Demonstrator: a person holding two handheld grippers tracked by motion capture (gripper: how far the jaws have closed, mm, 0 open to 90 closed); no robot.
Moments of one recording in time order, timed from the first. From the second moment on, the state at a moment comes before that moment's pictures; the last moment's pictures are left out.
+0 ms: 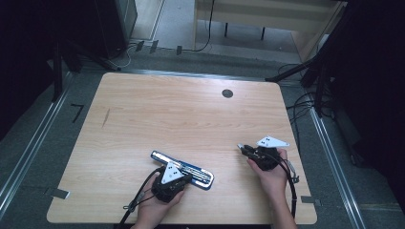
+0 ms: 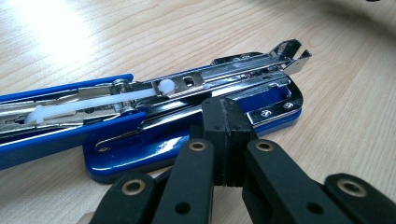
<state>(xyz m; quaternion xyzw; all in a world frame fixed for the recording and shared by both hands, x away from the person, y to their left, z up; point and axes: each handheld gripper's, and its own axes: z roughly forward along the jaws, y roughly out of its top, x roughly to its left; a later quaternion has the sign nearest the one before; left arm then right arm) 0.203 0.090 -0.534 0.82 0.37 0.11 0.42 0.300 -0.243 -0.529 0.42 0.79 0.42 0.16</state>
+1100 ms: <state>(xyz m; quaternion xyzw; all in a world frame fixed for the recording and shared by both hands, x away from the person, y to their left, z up) 0.203 0.090 -0.534 0.82 0.37 0.12 0.42 0.263 -0.198 -0.491 0.35 0.81 0.45 0.14</state>
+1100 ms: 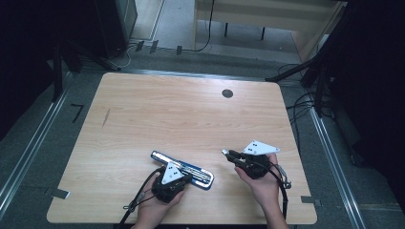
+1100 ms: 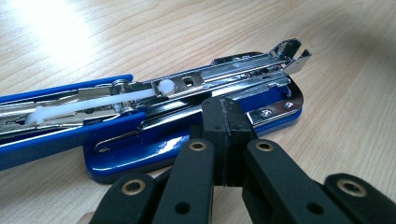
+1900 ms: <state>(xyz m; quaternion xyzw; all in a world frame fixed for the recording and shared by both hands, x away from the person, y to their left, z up) 0.204 0.090 -0.534 0.82 0.37 0.11 0.42 0.244 -0.179 -0.476 0.32 0.83 0.45 0.12</state>
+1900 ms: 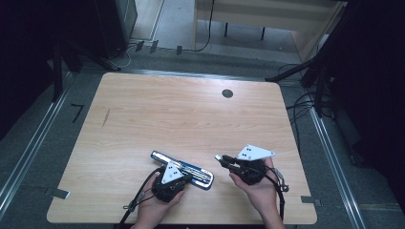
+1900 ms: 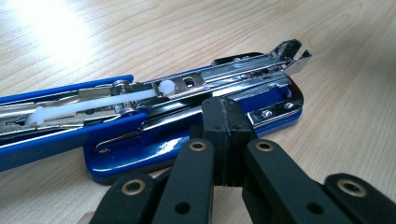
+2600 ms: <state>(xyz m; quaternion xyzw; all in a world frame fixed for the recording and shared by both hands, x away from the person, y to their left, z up) 0.204 0.090 -0.534 0.82 0.37 0.11 0.42 0.235 -0.146 -0.485 0.28 0.85 0.43 0.09</state>
